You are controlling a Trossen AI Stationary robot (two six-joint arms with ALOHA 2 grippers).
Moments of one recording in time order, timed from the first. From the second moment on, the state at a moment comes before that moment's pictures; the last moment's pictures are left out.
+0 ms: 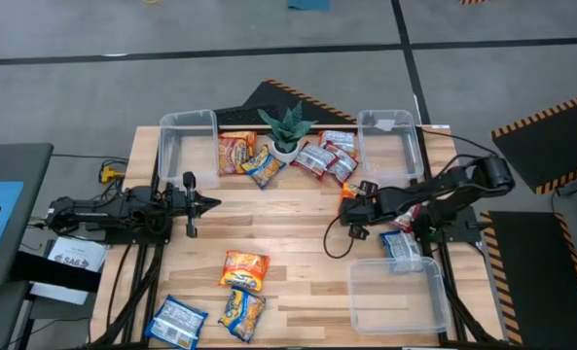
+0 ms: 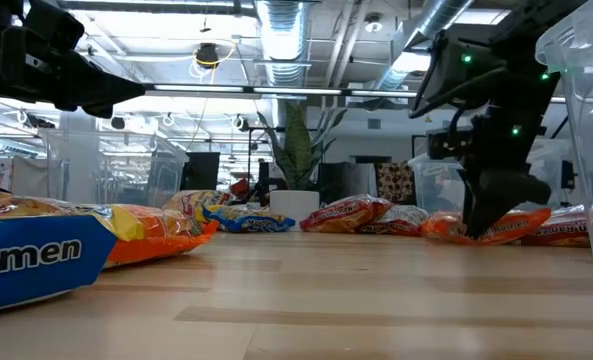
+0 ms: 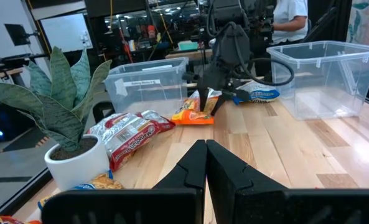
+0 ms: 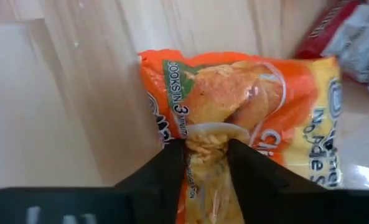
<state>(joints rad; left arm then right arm) -0.01 0.01 0.01 0.06 -0.19 0.13 0.07 1.52 0.65 -0.53 0.40 0.28</state>
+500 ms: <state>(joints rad) -0.01 0.01 0.01 0.06 -0.19 0.13 0.19 1.40 0.77 -0.53 0.35 0.28</state>
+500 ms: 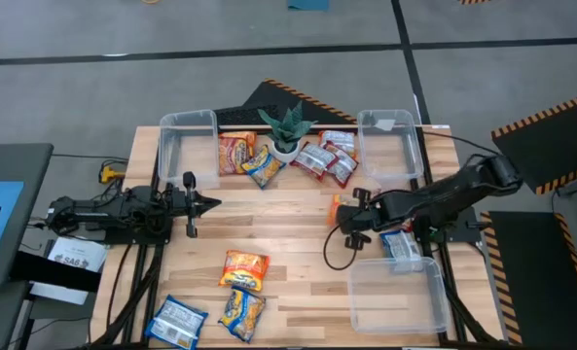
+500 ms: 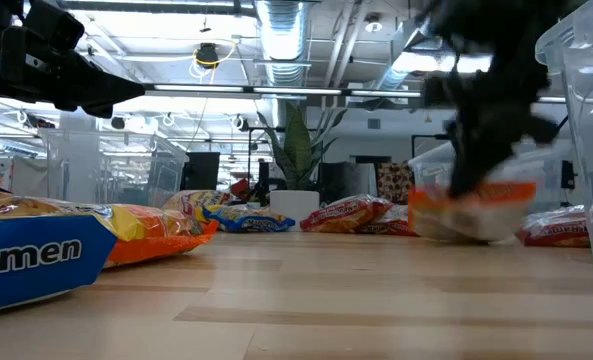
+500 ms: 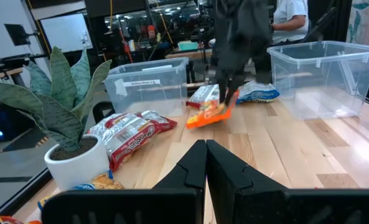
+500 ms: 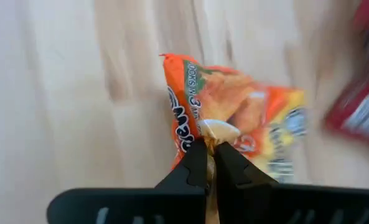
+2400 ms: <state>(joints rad) -0.01 0.01 0.01 0.06 -0.19 0.13 -0.33 0.91 0.93 -0.51 0.09 0.31</state>
